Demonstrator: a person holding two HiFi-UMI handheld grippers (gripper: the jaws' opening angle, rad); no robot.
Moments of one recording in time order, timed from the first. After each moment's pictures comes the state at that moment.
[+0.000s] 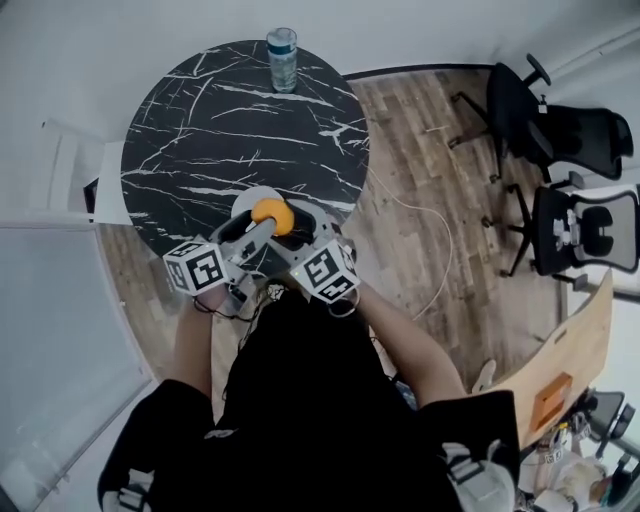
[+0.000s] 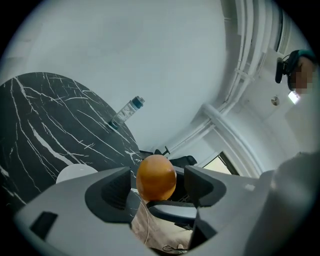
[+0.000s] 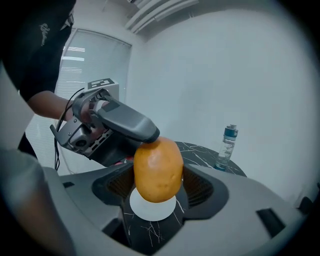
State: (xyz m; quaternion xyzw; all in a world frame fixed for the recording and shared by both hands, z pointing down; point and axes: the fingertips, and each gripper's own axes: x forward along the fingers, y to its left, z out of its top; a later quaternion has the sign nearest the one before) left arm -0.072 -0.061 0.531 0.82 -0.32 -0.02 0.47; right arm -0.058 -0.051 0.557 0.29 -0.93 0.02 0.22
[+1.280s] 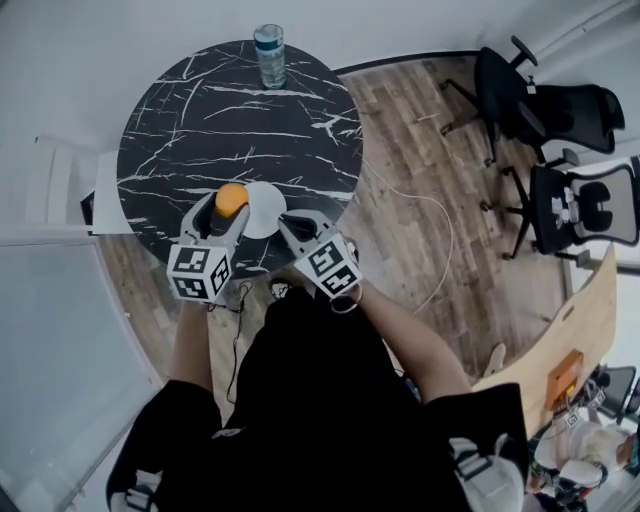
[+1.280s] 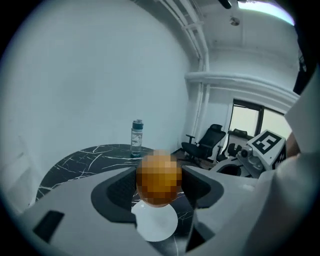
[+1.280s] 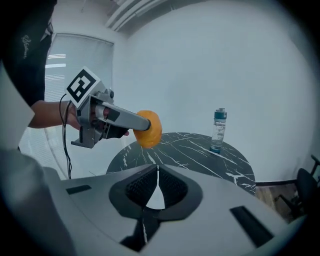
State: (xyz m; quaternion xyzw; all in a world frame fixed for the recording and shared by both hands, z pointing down) left arm -0.125 -0.082 0.525 0.86 -0.45 0.16 0.17; right arm -0.046 -0.036 0.581 0.34 -0.91 0.10 0.23
